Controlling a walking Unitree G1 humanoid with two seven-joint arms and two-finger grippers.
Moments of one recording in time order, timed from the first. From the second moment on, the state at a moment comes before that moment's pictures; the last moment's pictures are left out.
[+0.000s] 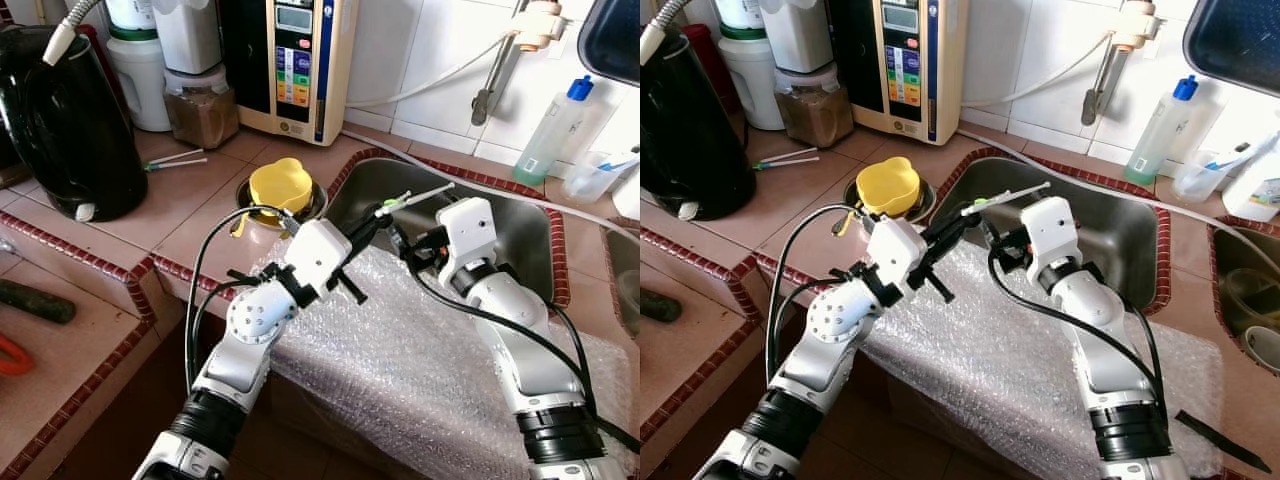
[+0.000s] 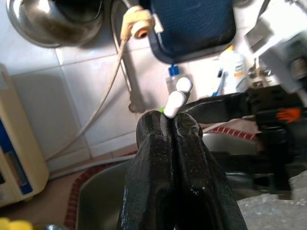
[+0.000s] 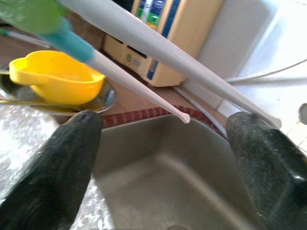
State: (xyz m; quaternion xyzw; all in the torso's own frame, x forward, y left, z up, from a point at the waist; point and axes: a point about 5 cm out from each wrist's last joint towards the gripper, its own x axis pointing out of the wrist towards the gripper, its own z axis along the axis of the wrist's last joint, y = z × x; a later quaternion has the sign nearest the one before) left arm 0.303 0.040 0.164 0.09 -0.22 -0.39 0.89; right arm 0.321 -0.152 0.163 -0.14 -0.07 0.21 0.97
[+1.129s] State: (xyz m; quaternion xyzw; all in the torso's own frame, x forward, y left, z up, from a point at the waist) left arm 0.320 0.053 0.163 0.09 -0.20 -0.31 0.93; right arm 0.306 -0.151 0.152 -0.13 -0.06 0.25 0.96
